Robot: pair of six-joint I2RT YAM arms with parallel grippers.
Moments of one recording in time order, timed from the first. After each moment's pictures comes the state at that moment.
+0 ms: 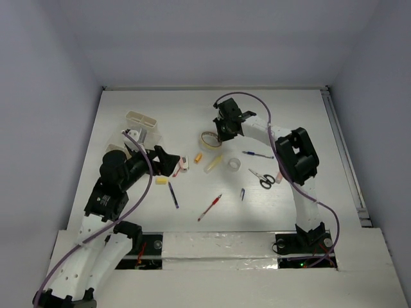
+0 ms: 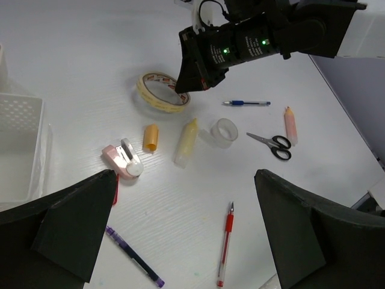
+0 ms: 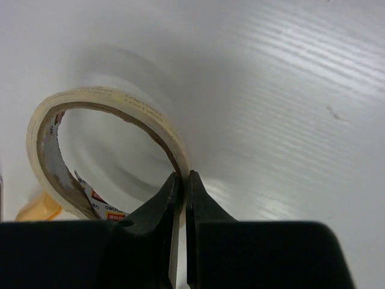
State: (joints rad) left arm -0.30 0.61 0.70 -0.32 0.29 -0.35; right arm 0.55 2.17 1.68 -0.47 -0.07 0.20
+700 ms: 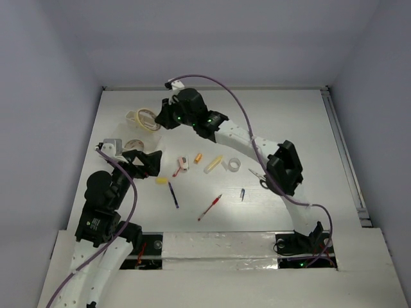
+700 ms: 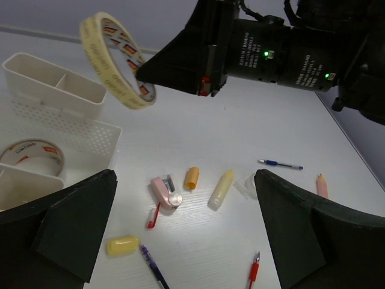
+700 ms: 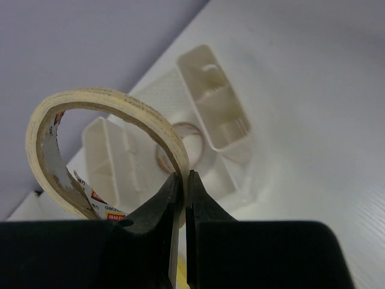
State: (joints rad) left arm -0.29 0.37 0.64 -0.32 0.03 -0.37; right arm 0.83 2.14 1.97 -0.13 -0.09 0.37
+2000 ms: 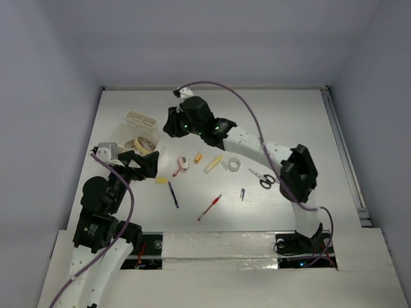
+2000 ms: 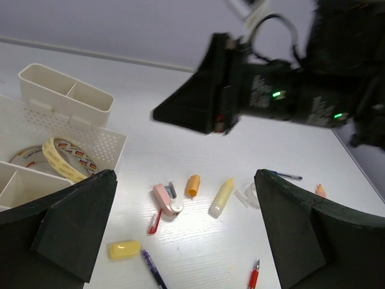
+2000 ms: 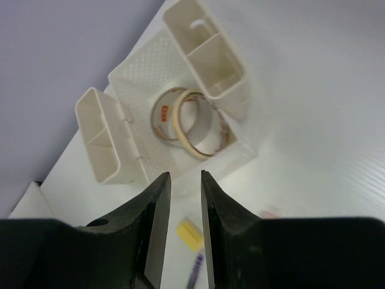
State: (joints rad) left arm -0.29 0.31 0.64 -0.33 -0.01 -0.37; right arm 0.91 2.11 1.88 -0.14 -0.03 0.47
